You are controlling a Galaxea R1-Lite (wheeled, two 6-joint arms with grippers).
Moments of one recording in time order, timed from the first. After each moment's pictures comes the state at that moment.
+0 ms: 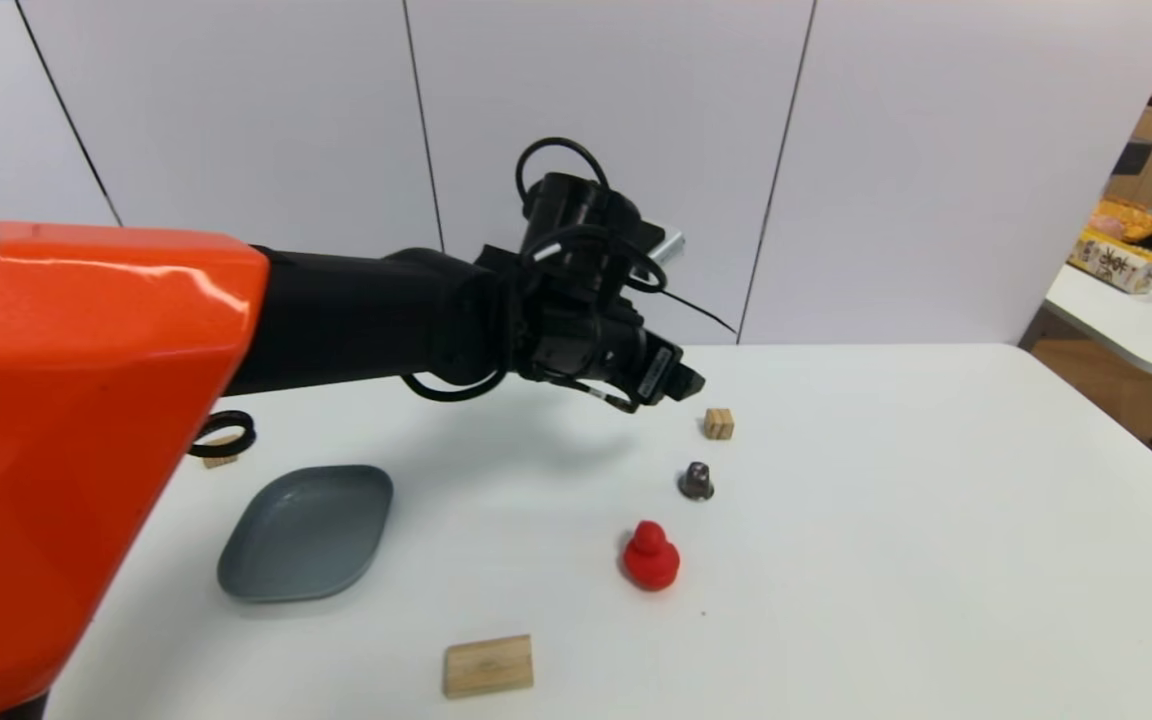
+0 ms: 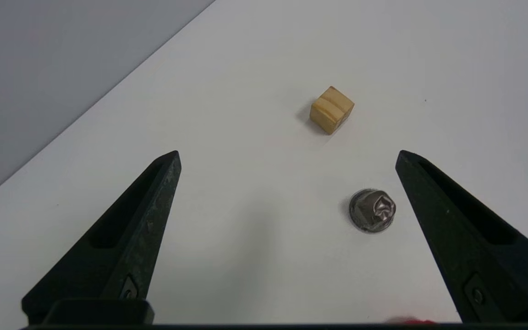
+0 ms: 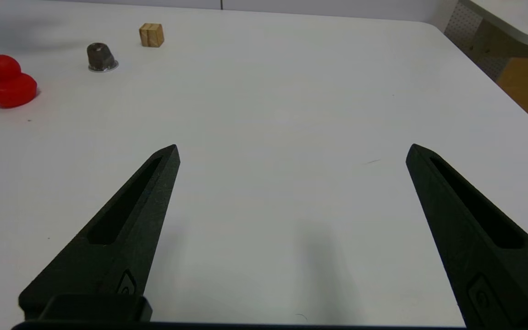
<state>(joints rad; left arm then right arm) -0.72 2.17 -1.84 0.12 -0.04 0.11 0.00 0.00 0.00 0.00 0.02 -0.06</state>
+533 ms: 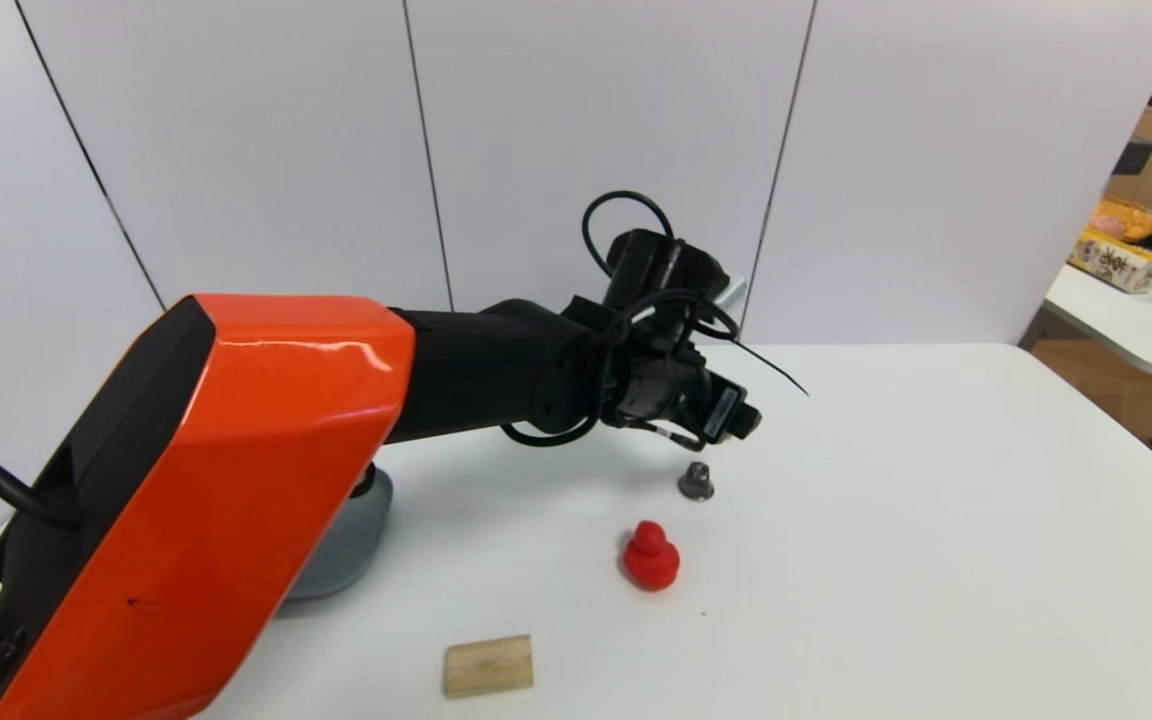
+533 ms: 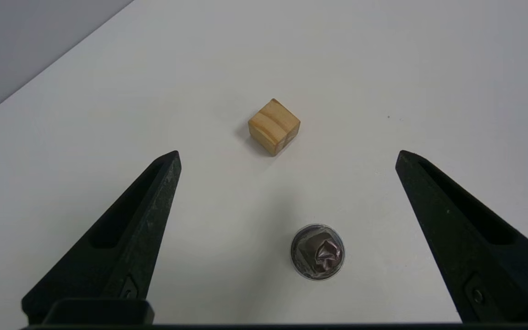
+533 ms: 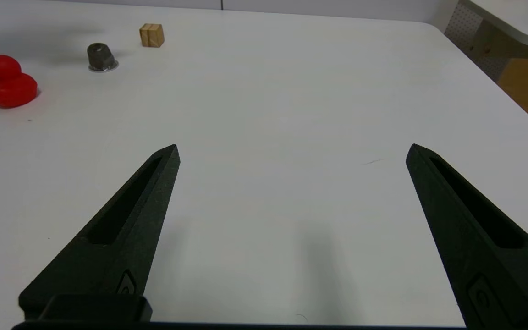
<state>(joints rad) -0.80 2.31 -1.96 0.12 0.00 0.04 0.00 0.00 0.00 0.00 0.02 -0.06</state>
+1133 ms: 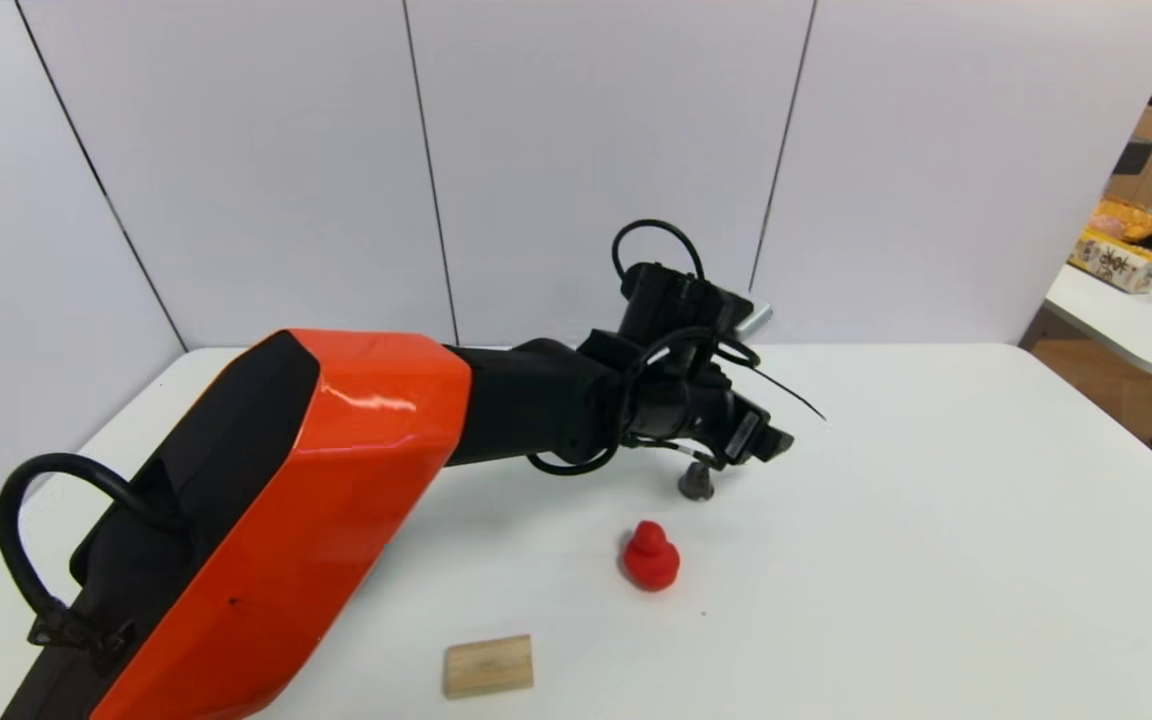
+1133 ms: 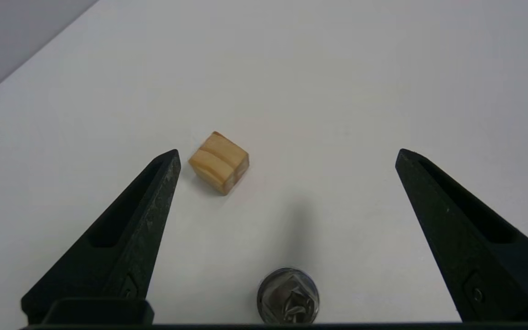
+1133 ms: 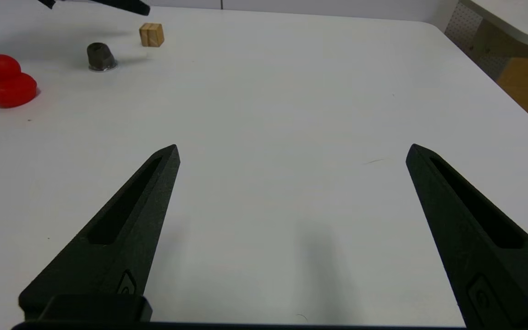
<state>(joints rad) -0.81 2.39 -1.96 -0.02 -0.17 0.09 0.00 0.00 0.00 0.00 0.02 -0.06</state>
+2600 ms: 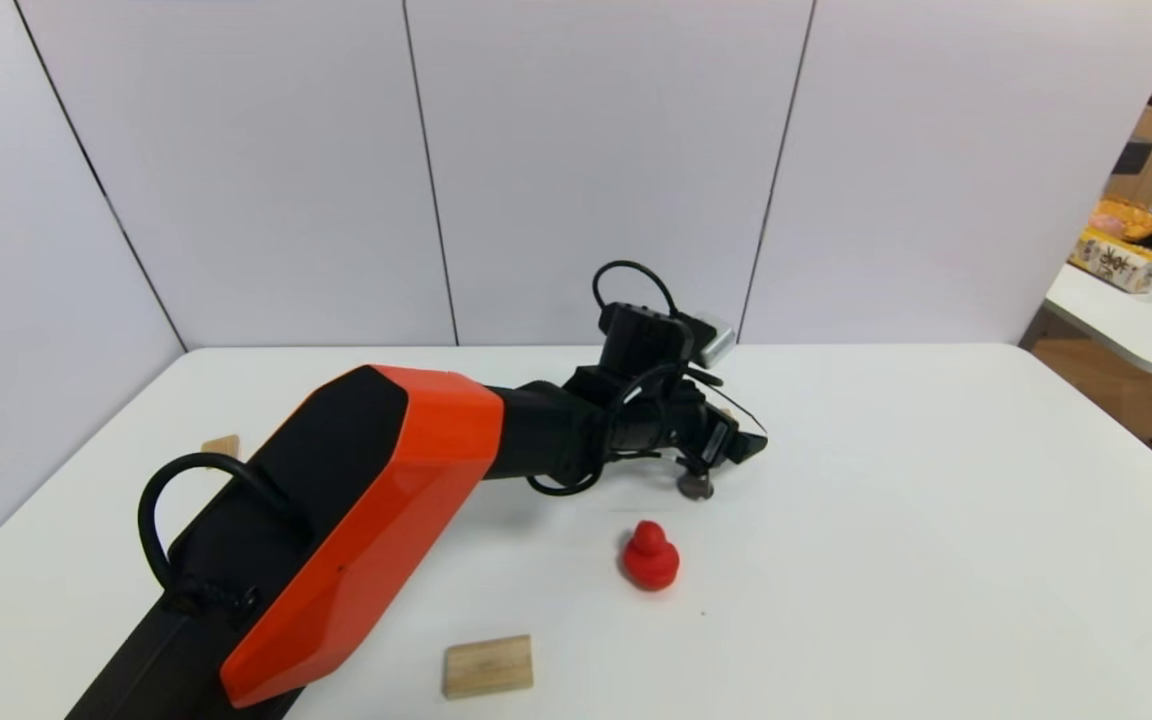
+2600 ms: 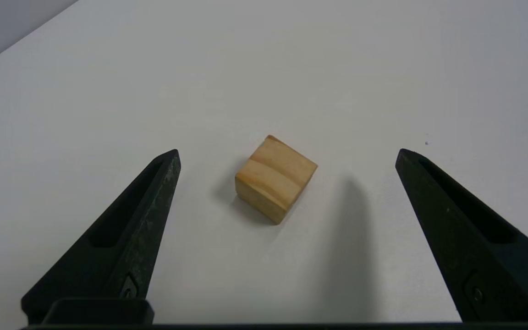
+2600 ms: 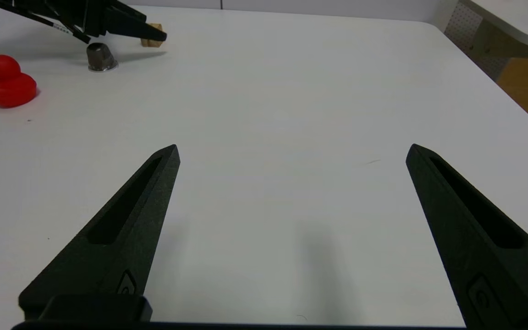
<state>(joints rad) -0.73 2.53 -1.97 -0.21 -0.23 0.08 0.00 0.00 0.00 0.00 0.02 -0.06</state>
